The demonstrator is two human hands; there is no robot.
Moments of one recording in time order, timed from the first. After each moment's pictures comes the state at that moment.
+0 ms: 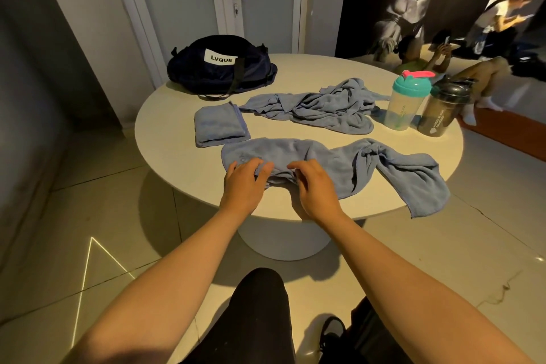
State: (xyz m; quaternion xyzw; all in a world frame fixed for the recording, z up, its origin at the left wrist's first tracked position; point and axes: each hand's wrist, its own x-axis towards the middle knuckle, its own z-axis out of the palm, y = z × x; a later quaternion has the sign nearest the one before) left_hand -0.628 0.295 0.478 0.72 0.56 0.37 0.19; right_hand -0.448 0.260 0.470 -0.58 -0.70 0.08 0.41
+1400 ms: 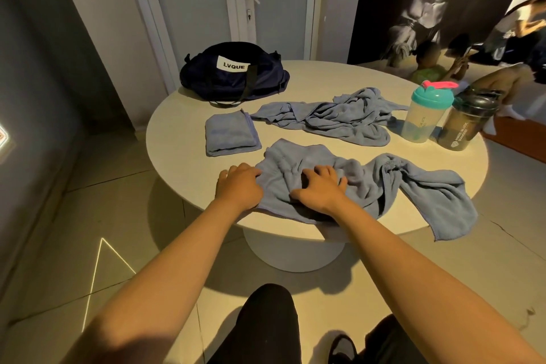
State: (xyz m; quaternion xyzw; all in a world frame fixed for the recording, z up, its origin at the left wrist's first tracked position) left_hand -0.656 0.339 0.497 0.76 0.64 0.08 0.08; right_hand -0.449 0.306 0.498 -0.71 -0.67 0.19 0.12
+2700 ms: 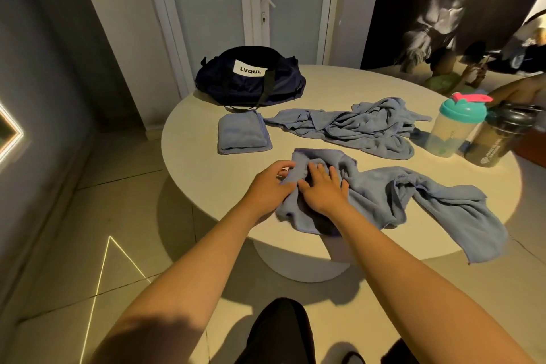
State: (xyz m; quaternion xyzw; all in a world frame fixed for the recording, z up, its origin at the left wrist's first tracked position) left_hand -0.647 0.351 0.495 0.63 0.49 0.37 0.47; right_hand -0.485 0.352 0.485 -0.72 -0.66 0.18 0.13
